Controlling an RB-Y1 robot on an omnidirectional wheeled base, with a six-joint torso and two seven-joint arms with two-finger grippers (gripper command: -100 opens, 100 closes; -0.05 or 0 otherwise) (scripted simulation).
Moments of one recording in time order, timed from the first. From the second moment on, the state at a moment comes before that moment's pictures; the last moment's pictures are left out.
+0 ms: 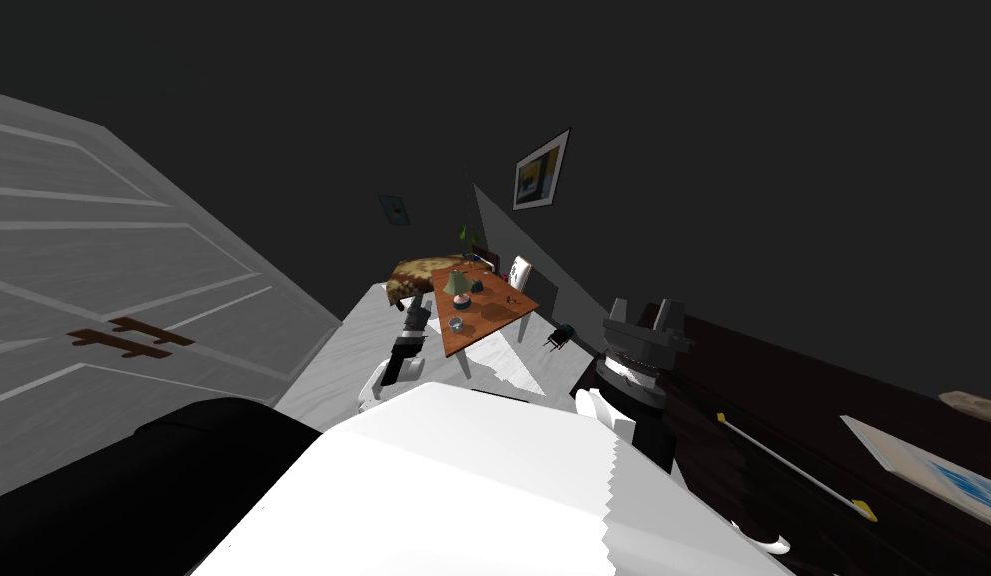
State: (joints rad) left arm 0.37 0.18 0.24 -1.89 0.02 -0.55 0.07; right arm 0.51 0.04 0.00 -2.35 -0.10 -0.63 0.00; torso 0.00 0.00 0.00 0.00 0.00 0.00
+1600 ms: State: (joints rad) left arm 0.25 0.19 0.31 -1.50 0.11 -0.46 0.12; right arm 0.51 0.04 0.00 -2.35 -0.10 -0.63 0.00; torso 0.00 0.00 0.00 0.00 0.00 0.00
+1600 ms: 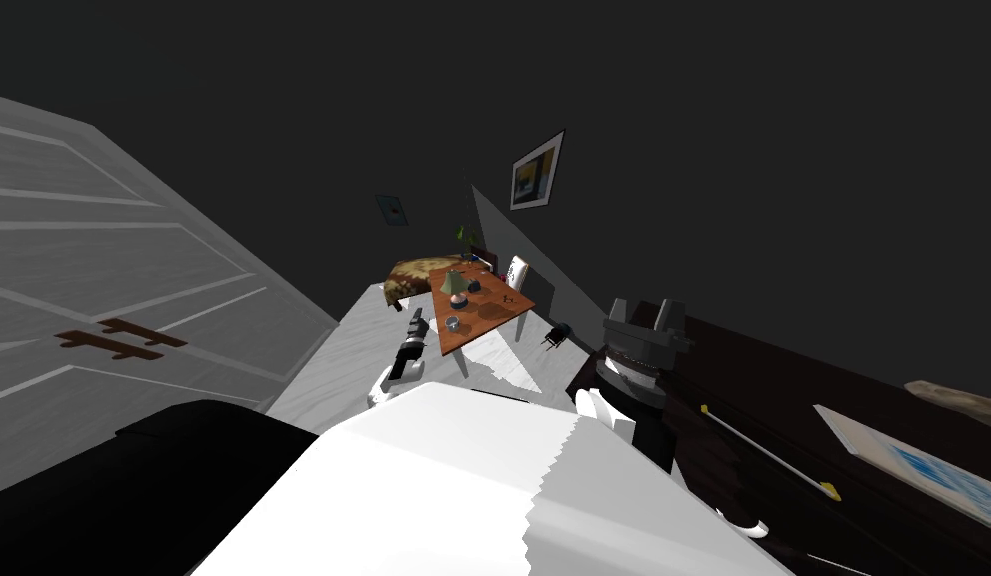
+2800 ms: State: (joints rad) left arm 0.16 0.11 0.29 -1.18 0.20 -0.31 0.14; right arm 0.51 0.04 0.00 -2.35 -0.10 -0.63 0.00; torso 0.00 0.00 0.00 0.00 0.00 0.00
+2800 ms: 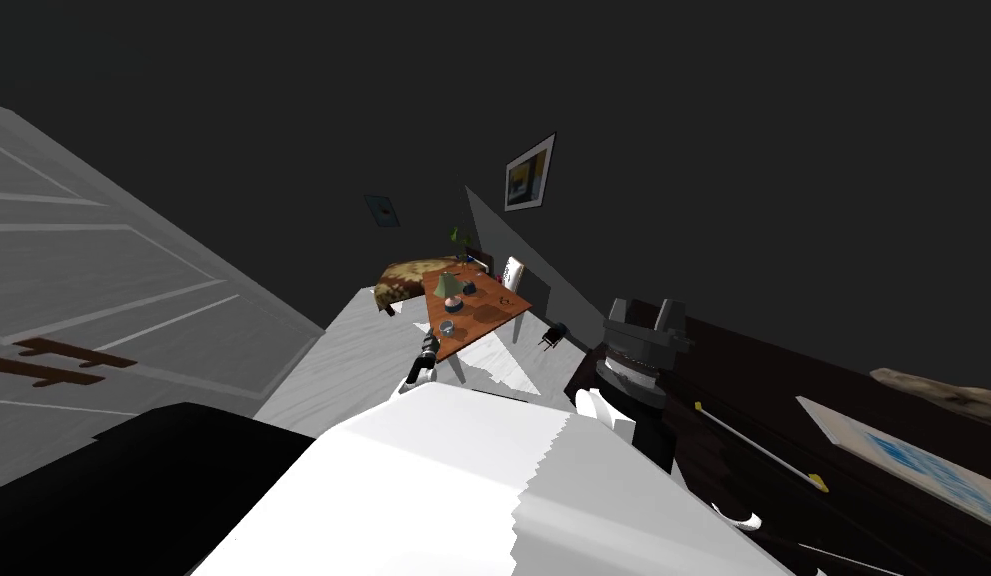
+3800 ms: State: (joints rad) left arm 0.13 -0.01 0.29 -1.09 0.23 -0.27 0.13; right arm 0.51 0.04 0.00 -2.35 -0.10 -0.63 0.00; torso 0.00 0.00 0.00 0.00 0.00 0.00
